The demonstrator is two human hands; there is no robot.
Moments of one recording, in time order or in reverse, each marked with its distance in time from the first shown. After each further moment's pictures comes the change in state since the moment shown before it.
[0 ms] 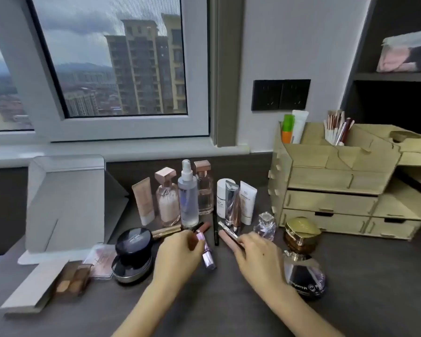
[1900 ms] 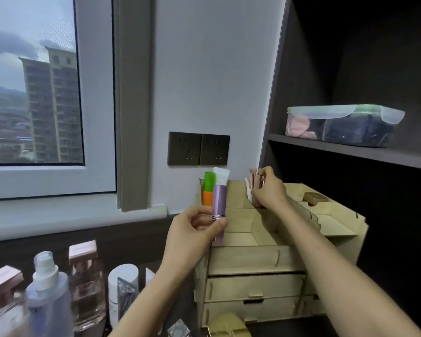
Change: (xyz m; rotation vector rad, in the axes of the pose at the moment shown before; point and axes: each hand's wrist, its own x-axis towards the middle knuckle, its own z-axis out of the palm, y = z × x) left_hand 0.135 0.204 0.049 -1.054 -0.225 0.287; right_hand 0.264 0.218 -0.127 0.133 0.192 0.489
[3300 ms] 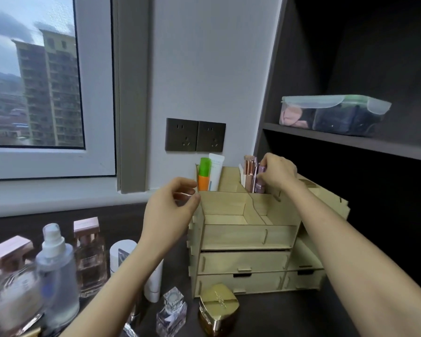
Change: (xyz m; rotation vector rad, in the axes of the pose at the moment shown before) left_hand -0.014 0.018 -0.019 0.395 0.134 0.211; right_hand 0.002 0.002 -0.044 -0.454 -0.006 -0.149
